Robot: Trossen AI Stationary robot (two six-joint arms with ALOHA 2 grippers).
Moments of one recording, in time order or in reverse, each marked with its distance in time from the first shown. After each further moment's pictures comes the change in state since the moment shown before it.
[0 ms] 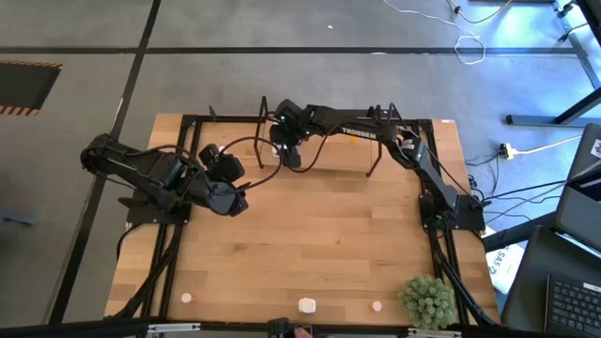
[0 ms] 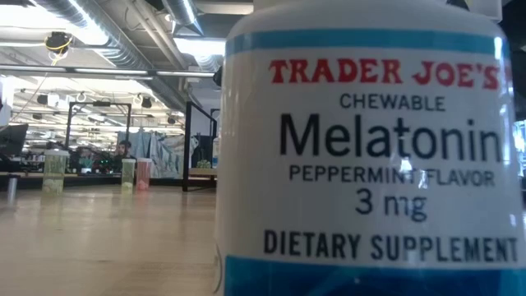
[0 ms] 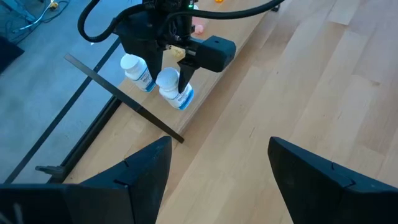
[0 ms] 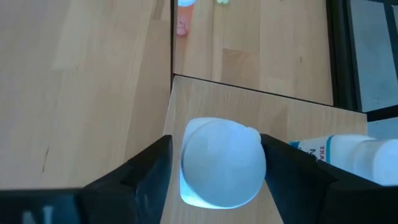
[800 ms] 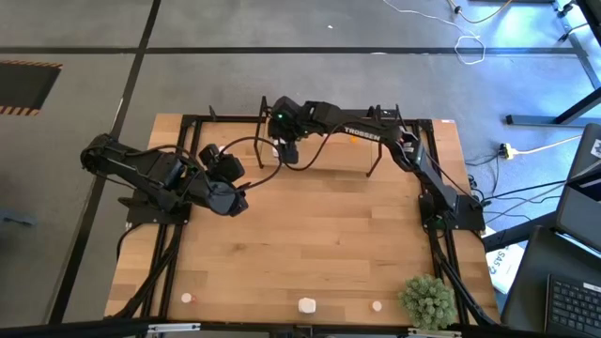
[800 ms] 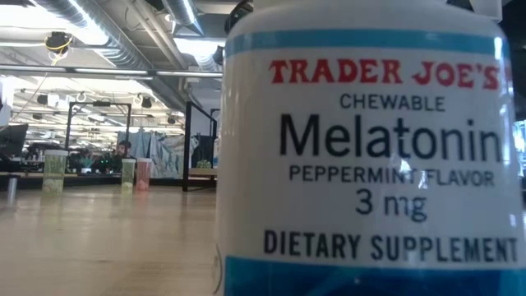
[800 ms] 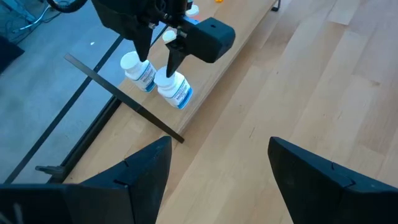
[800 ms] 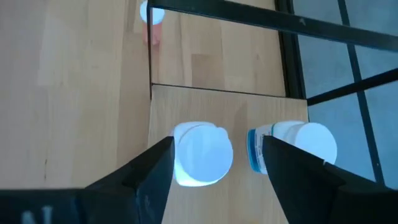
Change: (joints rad) left arm 0.000 0.000 0.000 0.000 0.000 0.000; right arm 0.055 0.000 0.185 -0.187 0.207 0.107
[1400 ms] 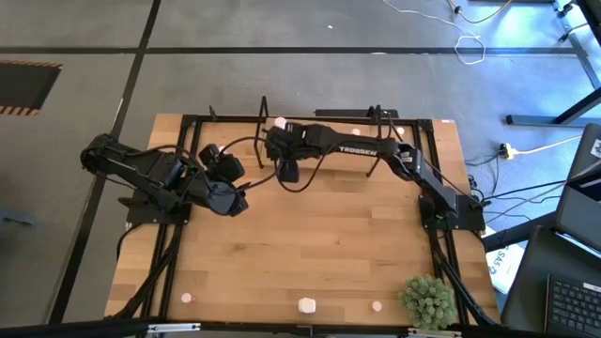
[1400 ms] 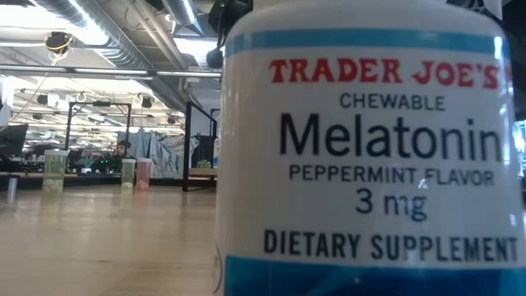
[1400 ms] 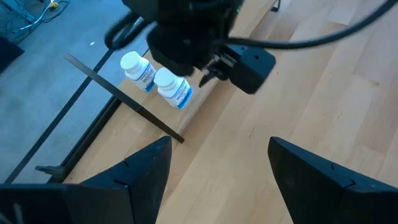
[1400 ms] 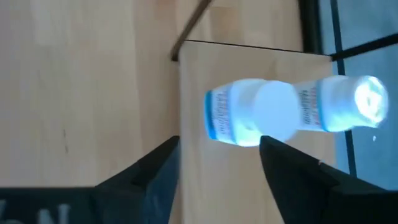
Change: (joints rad) left arm 0.000 0.000 0.000 0.000 0.000 0.000; right arm 0.131 -0.001 -0.060 -0.086 0.231 0.128
